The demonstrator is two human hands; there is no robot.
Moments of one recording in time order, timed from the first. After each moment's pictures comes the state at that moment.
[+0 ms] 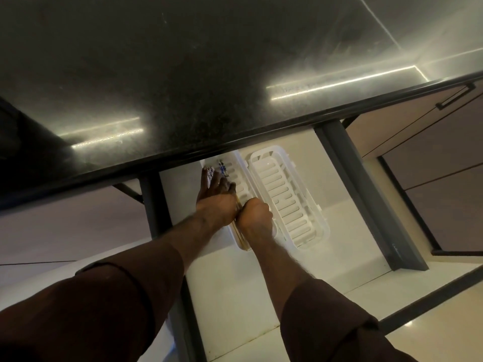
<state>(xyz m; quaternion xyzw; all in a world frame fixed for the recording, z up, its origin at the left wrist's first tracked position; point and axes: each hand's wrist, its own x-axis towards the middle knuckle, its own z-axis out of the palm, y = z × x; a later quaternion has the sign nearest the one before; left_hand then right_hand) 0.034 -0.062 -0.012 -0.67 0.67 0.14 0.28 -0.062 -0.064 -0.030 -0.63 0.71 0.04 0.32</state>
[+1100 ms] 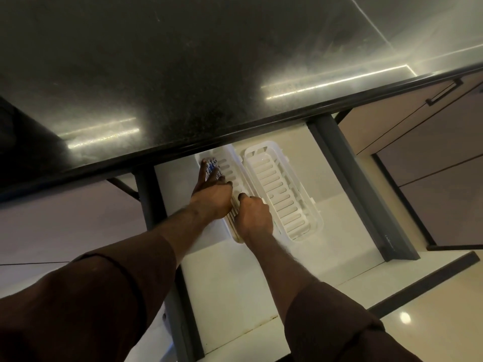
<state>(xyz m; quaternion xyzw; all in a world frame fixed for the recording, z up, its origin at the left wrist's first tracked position) 0.040 -0.058 -0.023 -0.67 0.72 0.08 0.16 -0.080 -0.048 -0.020 -0.76 0.61 0.01 0.23</state>
